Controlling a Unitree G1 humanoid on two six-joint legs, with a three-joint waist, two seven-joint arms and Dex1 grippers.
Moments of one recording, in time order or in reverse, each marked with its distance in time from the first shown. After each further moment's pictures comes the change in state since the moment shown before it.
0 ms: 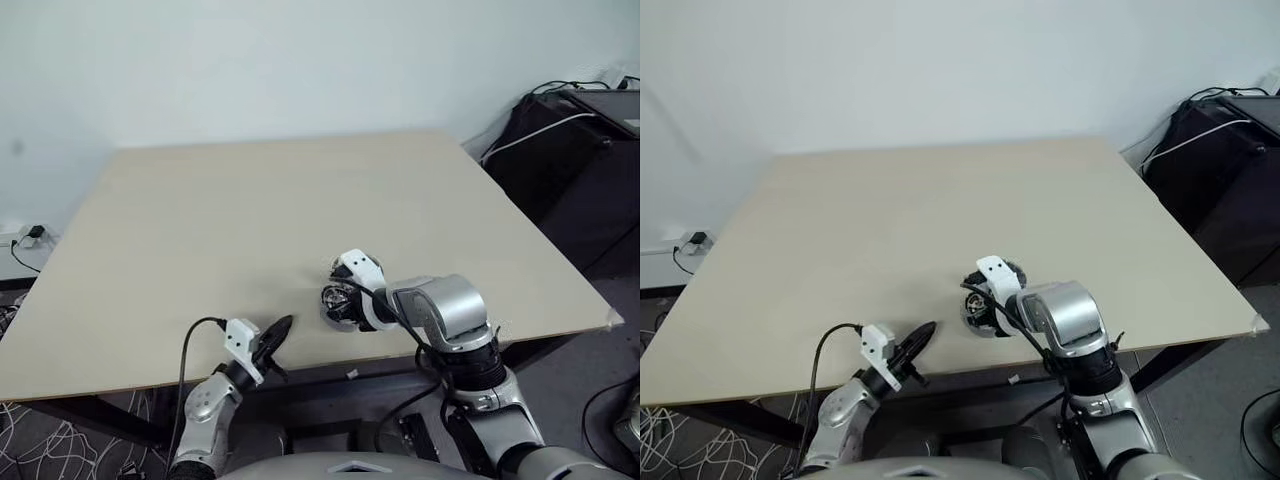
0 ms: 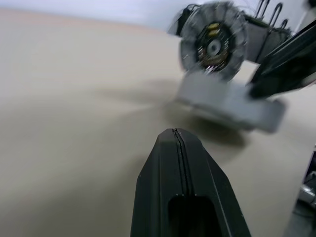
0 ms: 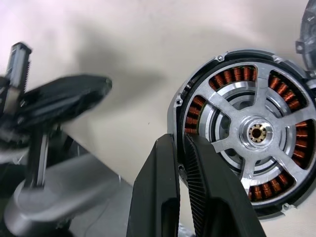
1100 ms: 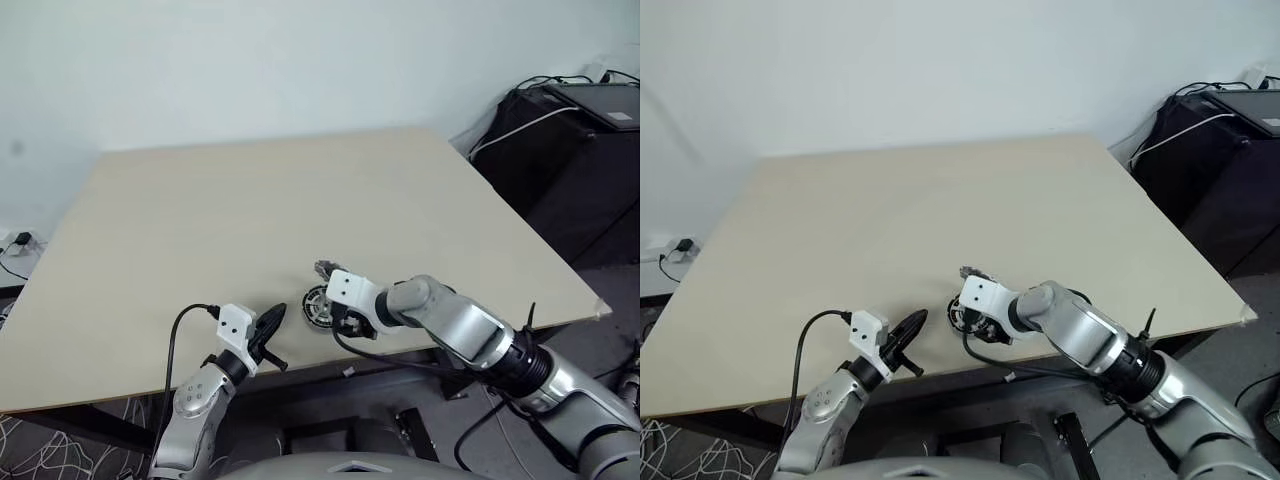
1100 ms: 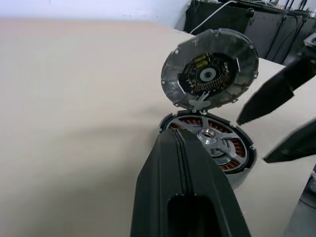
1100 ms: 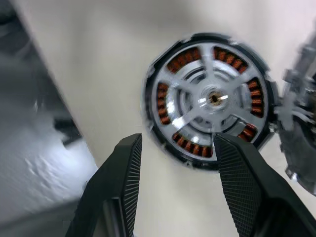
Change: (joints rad) left arm 0.117 0.101 -0.047 -0.444 0.024 0.322 0.208; right arm -0.074 -0.512 0.554 -0.070 0.015 -0.644 0.107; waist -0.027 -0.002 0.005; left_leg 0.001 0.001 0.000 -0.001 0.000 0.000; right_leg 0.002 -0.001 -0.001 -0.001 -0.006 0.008
